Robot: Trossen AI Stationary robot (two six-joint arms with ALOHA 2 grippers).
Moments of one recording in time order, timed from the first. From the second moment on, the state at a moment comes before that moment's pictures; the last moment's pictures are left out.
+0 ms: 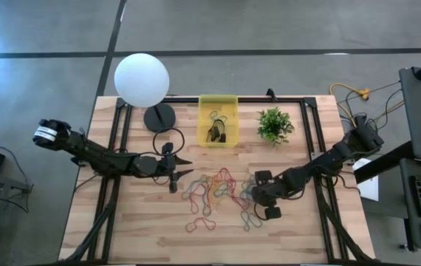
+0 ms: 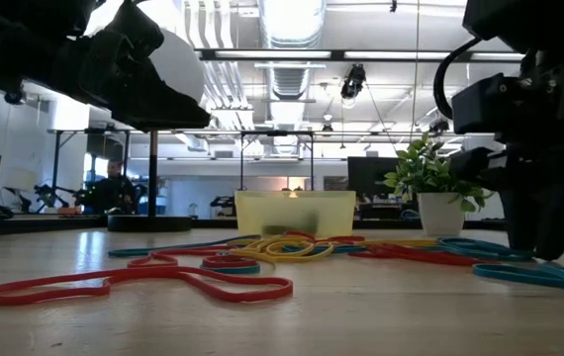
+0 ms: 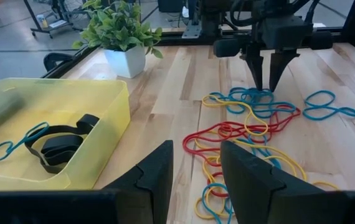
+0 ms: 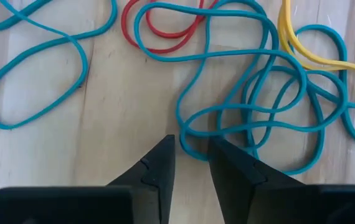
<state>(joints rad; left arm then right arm) -0.24 1.22 0.35 0.59 -0.40 -0.07 0.43 1.59 0.71 -0.36 0.06 0.34</state>
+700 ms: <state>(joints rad) -0.24 1.22 0.35 0.60 -0.40 -0.07 0.43 1.52 0.69 -0.40 0.05 0.29</state>
